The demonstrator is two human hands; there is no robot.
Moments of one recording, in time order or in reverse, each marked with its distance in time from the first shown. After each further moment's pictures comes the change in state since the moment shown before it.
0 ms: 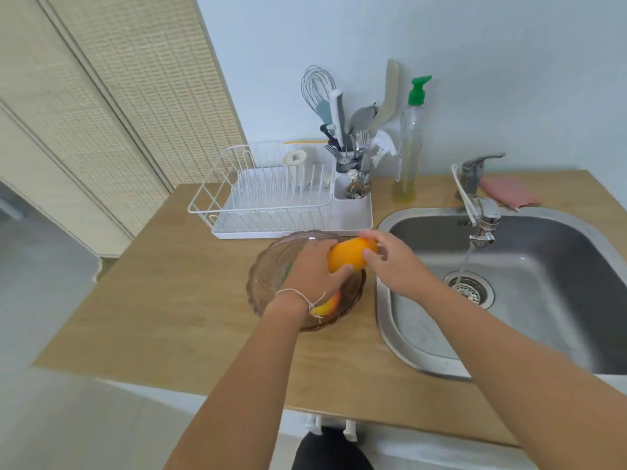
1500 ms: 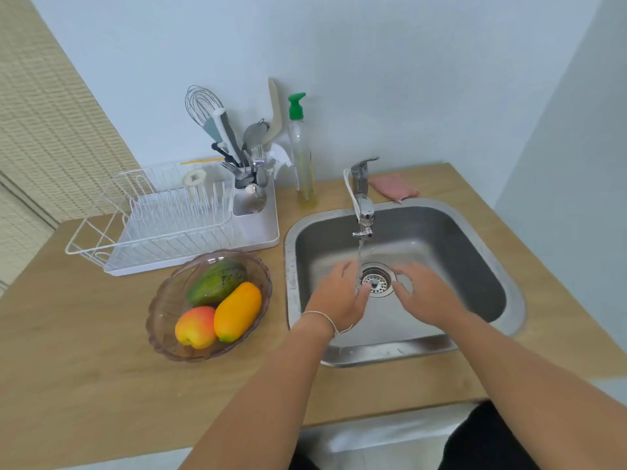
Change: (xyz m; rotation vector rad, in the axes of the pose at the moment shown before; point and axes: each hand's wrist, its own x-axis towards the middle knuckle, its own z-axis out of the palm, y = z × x) left_hand -0.002 0.127 0.135 0.041 -0.268 0.303; right_hand -0.115 0.138 -0.121 -0.411 0.194 0.212
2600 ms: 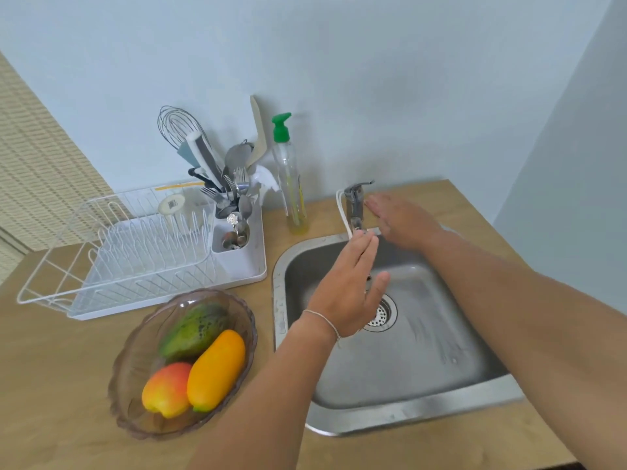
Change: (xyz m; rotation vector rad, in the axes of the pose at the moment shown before) left_hand 0.076 0.020 -0.033 -0.079 0.255 0.386; right_hand 0.186 -0.022 -0.076 -0.325 0.003 -0.176
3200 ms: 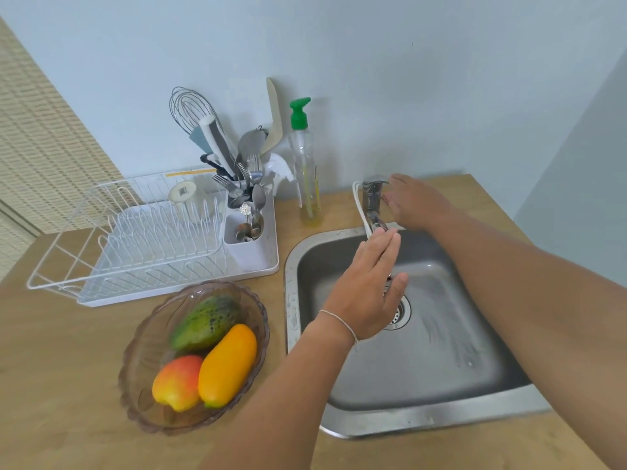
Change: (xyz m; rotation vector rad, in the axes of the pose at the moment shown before) left_hand 0.000 -0.009 0.006 -0.089 0.043 0.043; right_hand 0.042 -0.005 -0.004 -0.106 -0.035 0.063
